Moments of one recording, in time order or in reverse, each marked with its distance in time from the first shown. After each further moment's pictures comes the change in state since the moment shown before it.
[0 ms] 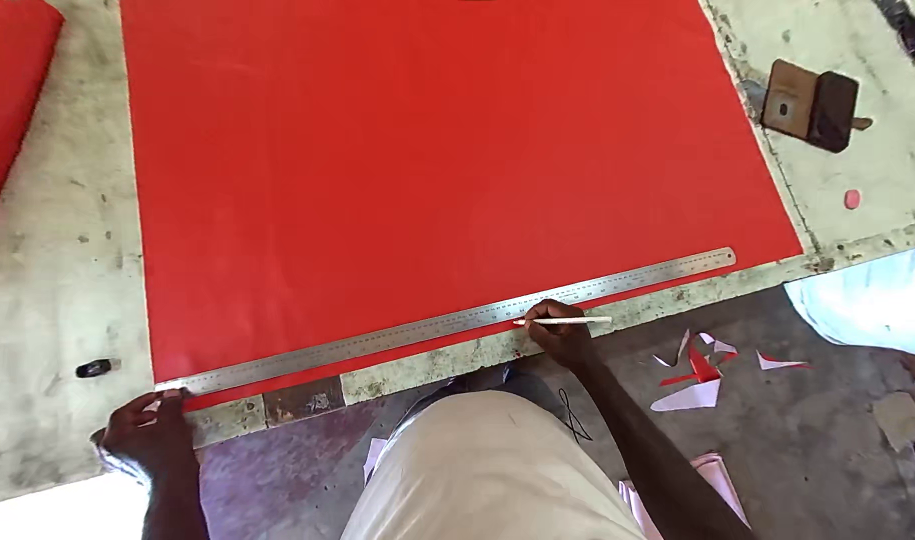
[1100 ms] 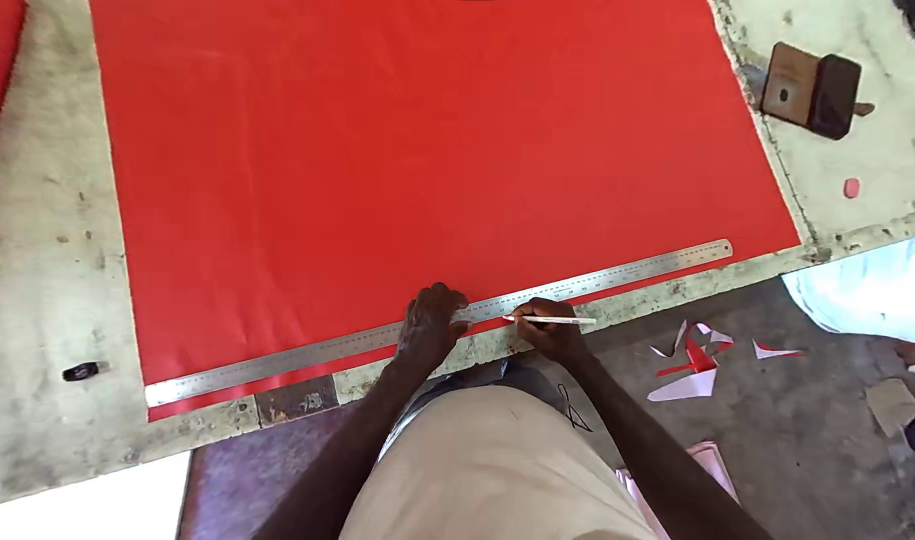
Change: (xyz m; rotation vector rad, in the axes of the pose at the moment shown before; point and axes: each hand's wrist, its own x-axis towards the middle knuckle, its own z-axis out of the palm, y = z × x) left_hand -0.181 0.277 0.131 0.020 -0.888 0.928; right_hand 0.002 0.014 0.002 -0.123 -0.022 -0.096
